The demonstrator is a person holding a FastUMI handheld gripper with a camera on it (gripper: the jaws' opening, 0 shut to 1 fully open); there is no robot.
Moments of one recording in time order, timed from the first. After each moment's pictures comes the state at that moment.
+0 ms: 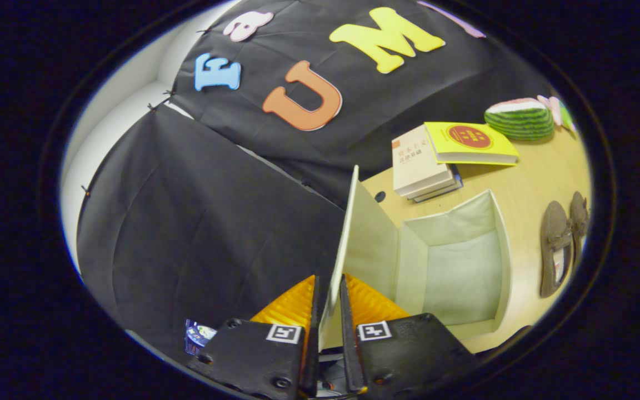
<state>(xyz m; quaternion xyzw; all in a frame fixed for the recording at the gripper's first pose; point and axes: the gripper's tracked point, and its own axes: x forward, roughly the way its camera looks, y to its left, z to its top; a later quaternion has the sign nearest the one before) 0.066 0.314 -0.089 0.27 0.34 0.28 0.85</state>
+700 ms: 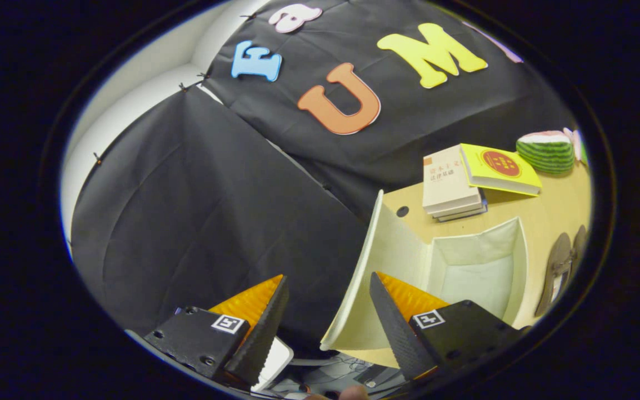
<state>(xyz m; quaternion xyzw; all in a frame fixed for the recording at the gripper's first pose) 0.056 0.357 -0.065 0.23 0.31 0.33 0.86</state>
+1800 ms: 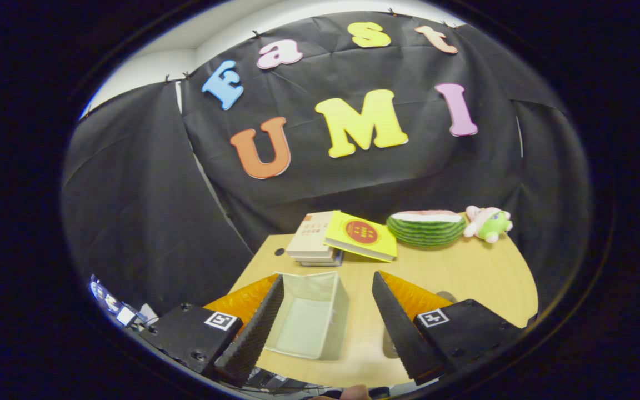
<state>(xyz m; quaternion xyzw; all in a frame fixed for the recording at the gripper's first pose) 0.051 0.046 -0.059 0.07 0.22 0.09 0.97</state>
